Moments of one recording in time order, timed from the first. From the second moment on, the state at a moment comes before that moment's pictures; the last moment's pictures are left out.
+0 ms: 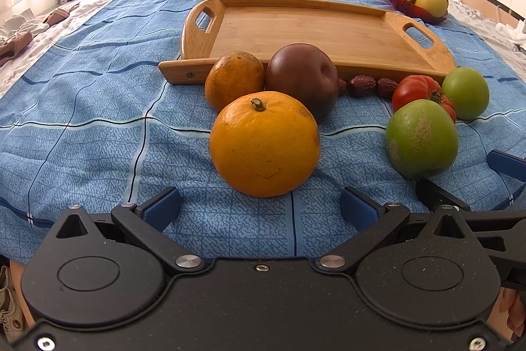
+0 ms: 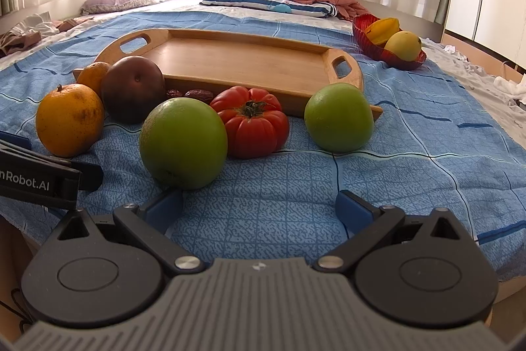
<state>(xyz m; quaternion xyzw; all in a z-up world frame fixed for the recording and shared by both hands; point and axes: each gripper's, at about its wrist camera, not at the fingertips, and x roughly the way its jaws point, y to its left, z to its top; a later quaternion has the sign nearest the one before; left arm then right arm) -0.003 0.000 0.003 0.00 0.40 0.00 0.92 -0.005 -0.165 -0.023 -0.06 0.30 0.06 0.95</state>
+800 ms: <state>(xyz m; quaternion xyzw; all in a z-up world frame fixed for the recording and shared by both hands) -0.036 0.025 0.024 -0.05 0.26 0.00 0.96 -0.025 -0.159 -0.025 -0.05 0.23 0.11 0.97</state>
